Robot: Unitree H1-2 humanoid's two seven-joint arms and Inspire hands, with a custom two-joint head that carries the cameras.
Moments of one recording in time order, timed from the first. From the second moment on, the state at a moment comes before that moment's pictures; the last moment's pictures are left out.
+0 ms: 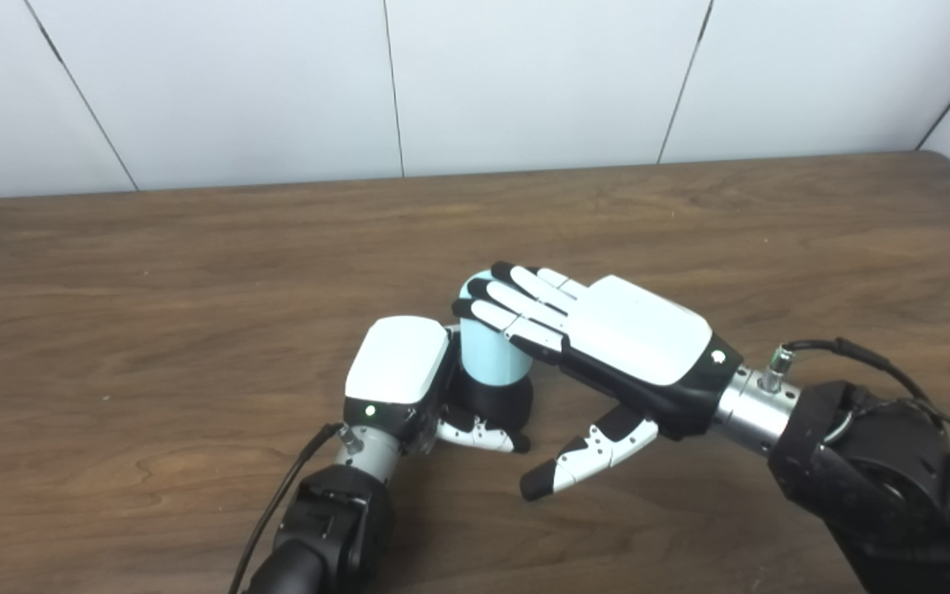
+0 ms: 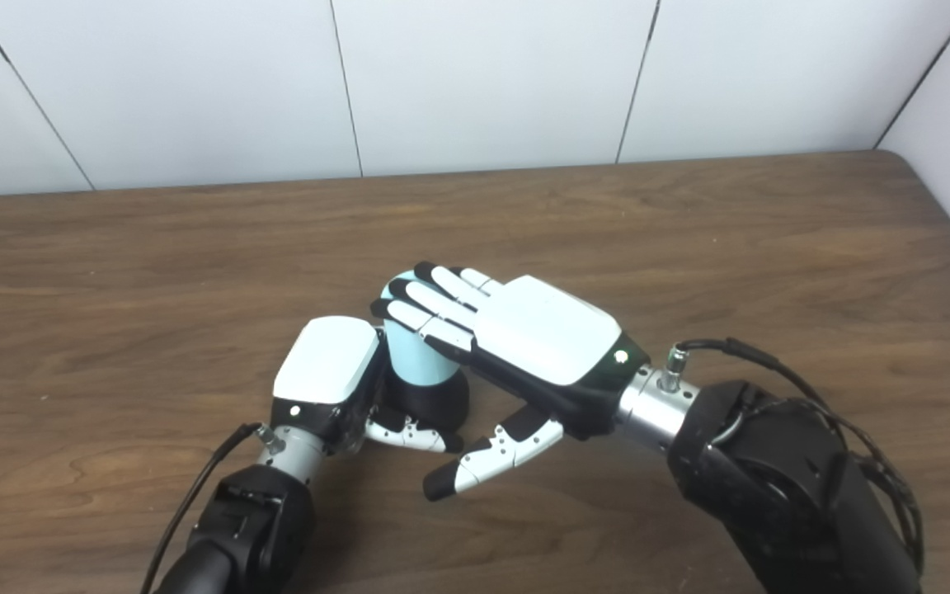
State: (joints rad) left arm -0.14 0.14 -0.57 -0.19 1.18 0.26 -0.20; right arm -0.18 -0.44 0.28 -0.77 -0.75 0.07 0.77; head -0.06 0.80
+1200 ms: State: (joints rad) left arm -0.14 0.14 -0.57 -0.19 1.18 0.27 -0.21; right arm -0.29 -0.44 0.17 -0.80 -0.66 0.21 0.81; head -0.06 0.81
